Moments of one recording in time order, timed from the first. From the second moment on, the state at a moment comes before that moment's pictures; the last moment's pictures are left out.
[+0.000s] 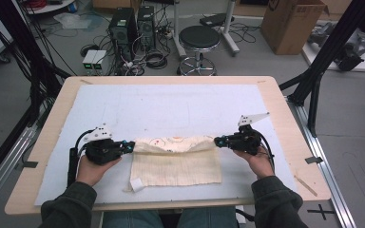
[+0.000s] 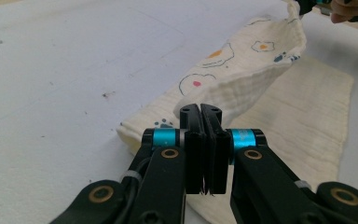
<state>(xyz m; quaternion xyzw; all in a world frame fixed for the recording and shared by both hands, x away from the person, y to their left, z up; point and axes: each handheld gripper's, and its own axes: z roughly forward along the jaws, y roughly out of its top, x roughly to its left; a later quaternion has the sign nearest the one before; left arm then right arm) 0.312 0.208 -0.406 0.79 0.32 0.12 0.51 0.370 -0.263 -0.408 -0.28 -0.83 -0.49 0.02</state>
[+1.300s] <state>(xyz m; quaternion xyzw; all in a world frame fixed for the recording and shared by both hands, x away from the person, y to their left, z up) 0.264 0.212 -0.425 0.82 0.28 0.10 0.49 0.325 -0.264 -0.422 -0.25 -0.84 -0.47 0.02</state>
